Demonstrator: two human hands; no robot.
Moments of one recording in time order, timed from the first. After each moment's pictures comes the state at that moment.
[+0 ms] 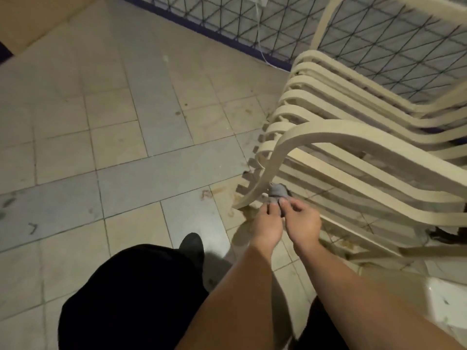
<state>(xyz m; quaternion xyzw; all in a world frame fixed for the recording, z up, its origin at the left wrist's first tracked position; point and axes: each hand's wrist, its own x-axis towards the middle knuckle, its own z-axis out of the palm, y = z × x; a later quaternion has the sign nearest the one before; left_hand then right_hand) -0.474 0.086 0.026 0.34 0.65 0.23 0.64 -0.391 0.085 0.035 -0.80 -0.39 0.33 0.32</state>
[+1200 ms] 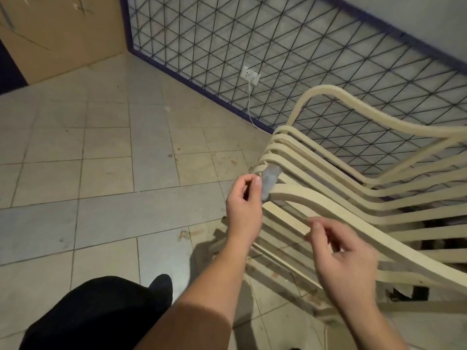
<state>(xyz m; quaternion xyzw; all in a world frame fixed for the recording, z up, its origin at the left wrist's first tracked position) -0.502 0.143 0.173 0.34 0.51 0.62 0.49 -0.375 0.055 0.249 -0.66 -0.63 0.11 0.39</state>
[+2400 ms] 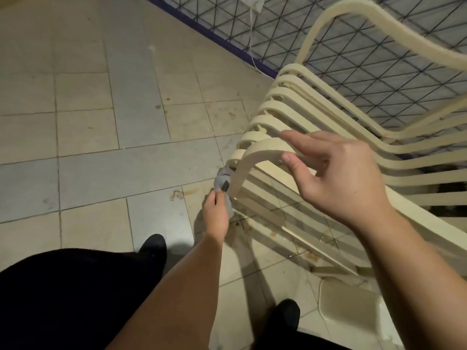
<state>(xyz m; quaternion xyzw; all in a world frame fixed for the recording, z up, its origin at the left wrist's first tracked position) -0.477 0.131 -0.018 0.17 0.65 0.44 0.60 -0.354 0.147 0.248 -0.56 -0.81 0.04 0.18</state>
